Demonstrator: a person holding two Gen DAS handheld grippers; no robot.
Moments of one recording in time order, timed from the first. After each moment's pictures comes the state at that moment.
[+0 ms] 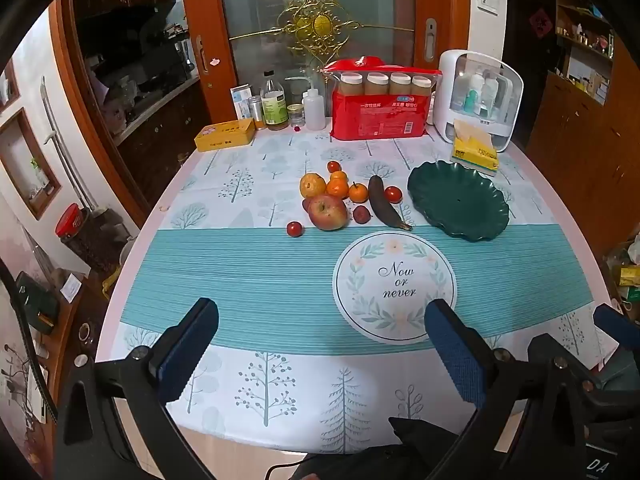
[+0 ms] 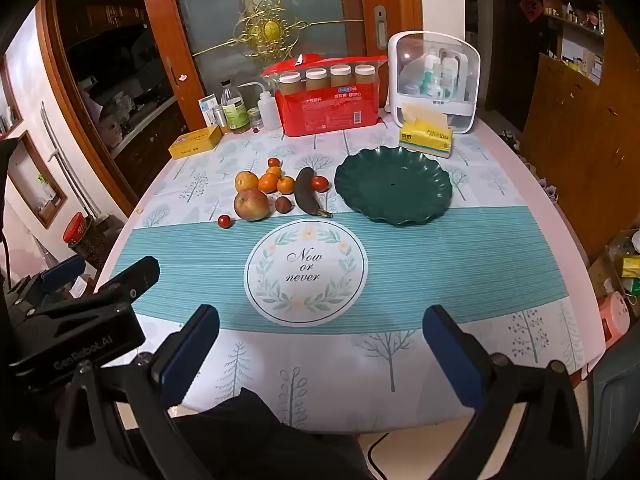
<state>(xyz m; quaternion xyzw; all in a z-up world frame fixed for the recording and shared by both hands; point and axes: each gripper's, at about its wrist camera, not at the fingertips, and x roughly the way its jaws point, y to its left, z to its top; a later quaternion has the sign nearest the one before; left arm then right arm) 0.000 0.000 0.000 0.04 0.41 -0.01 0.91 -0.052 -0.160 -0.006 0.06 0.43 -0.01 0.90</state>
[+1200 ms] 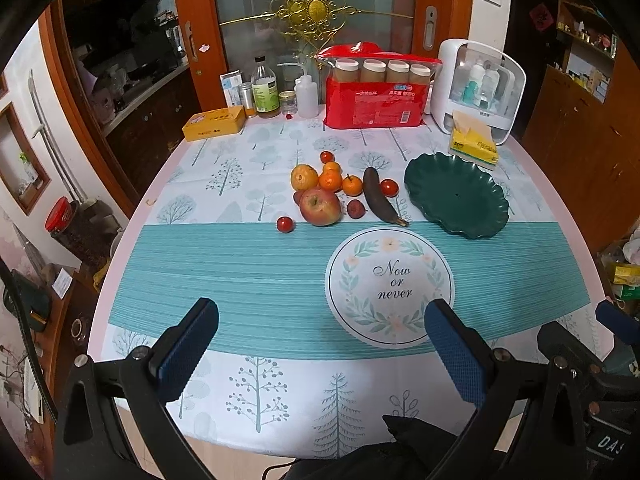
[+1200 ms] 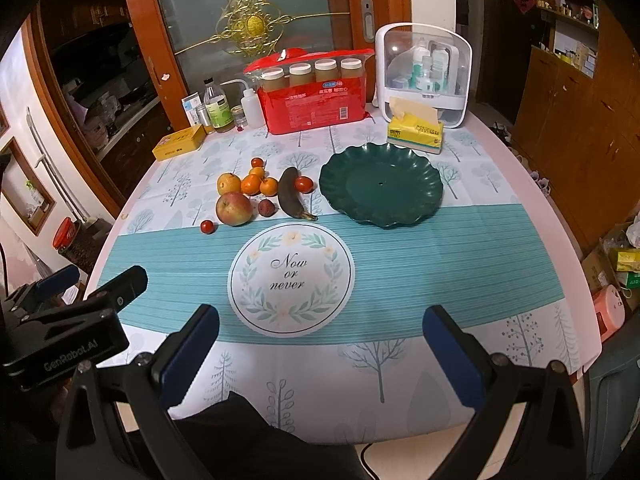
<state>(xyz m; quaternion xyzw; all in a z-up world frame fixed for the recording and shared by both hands) 0.023 0.002 -0.010 0.03 0.44 -0.03 0.90 -0.033 -0.172 -0.011 0.07 0.44 -0.03 0.89</state>
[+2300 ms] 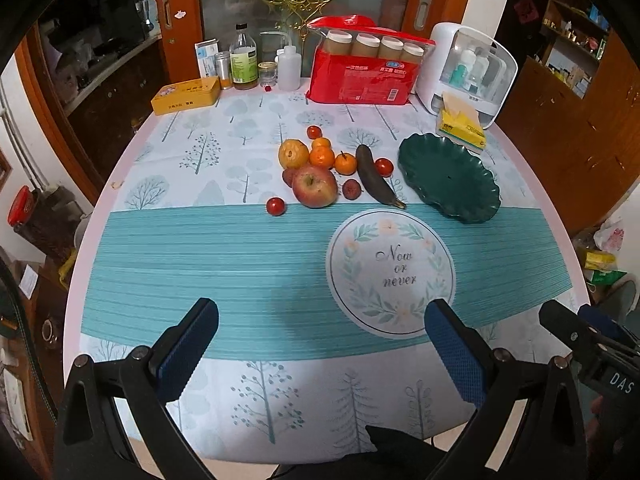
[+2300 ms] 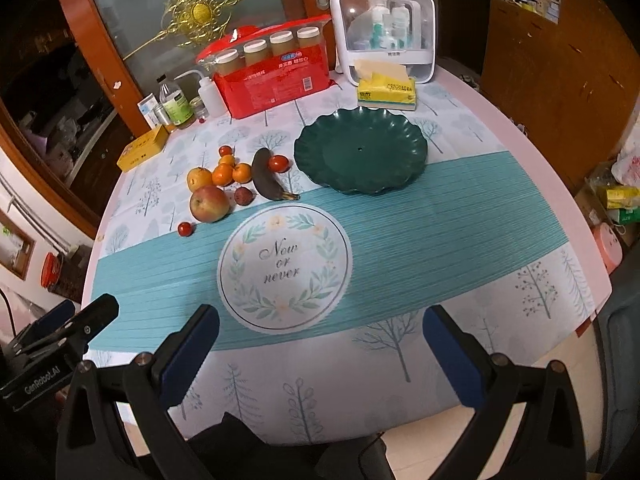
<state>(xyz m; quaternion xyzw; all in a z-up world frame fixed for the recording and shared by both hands) 0.068 0.056 -0.038 0.00 0.48 -0.10 0.87 -0.006 -0.167 -0.037 0.13 0.48 -0.10 0.86</state>
